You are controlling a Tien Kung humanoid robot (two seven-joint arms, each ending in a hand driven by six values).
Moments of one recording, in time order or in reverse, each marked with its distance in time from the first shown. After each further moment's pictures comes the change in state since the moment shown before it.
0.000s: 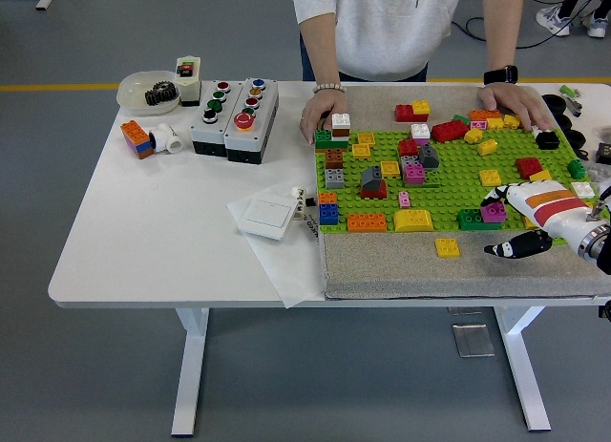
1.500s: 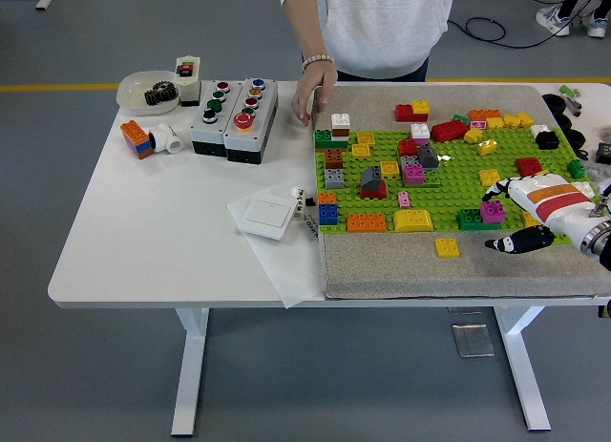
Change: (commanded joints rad) left arm 0.011 0.000 -0.011 0.002 0.018 0.000 0.006; right arm -0.018 -0.009 0.039 0.068 -0.021 0.006 -0.008
